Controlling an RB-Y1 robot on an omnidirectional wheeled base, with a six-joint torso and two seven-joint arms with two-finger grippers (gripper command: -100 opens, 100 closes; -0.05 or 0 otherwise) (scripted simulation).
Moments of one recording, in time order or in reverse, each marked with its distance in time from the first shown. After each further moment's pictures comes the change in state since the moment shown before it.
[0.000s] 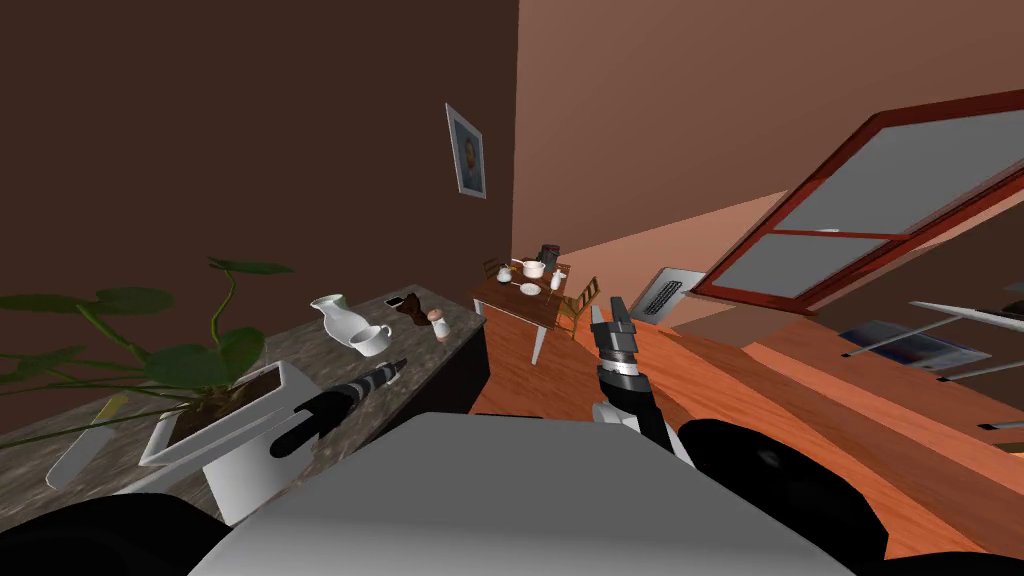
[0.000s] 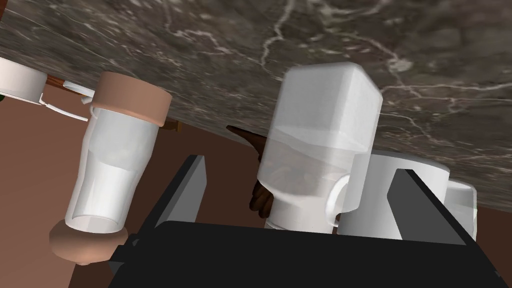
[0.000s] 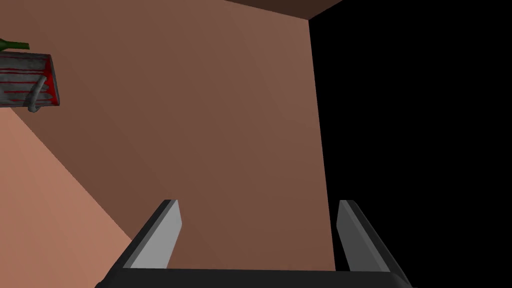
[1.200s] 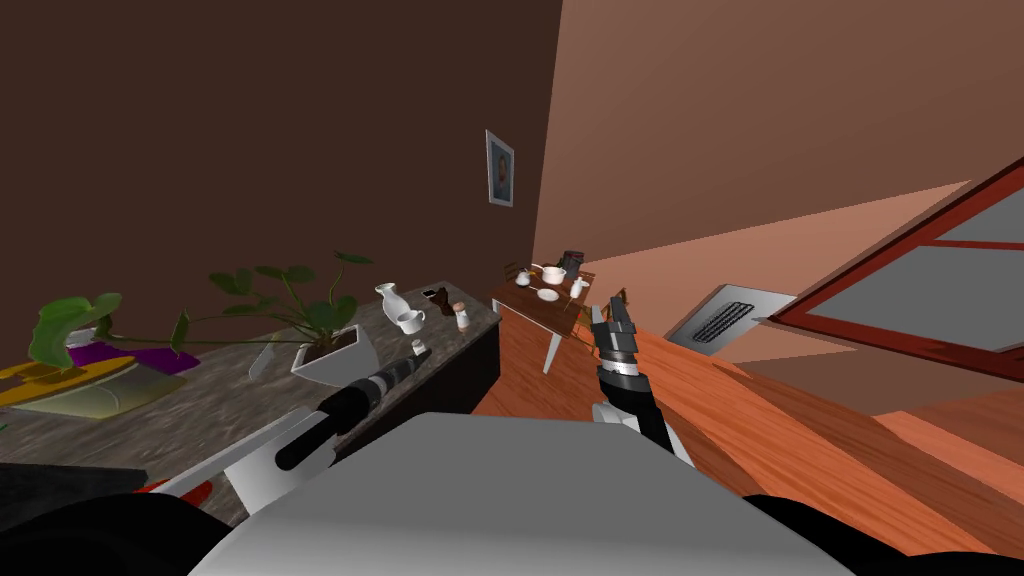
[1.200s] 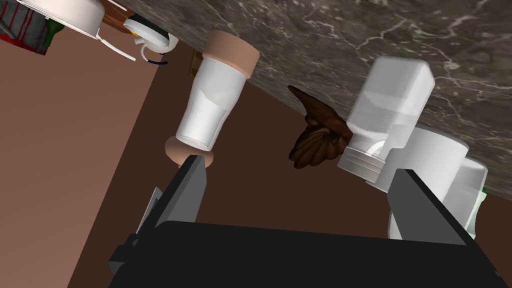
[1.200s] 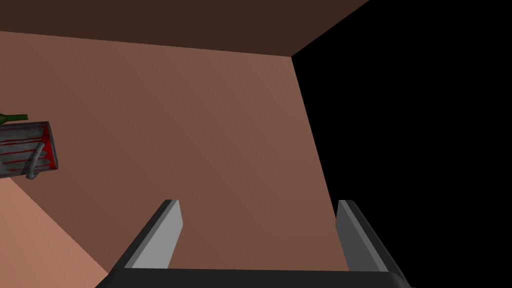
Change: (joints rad) left arm -0.007 -0.078 -0.034 -0.167 -0.045 -0.114 -0.042; right arm 0.001 0.000 0.000 0.000 0.000 0.000 0.000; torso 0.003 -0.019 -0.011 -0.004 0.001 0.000
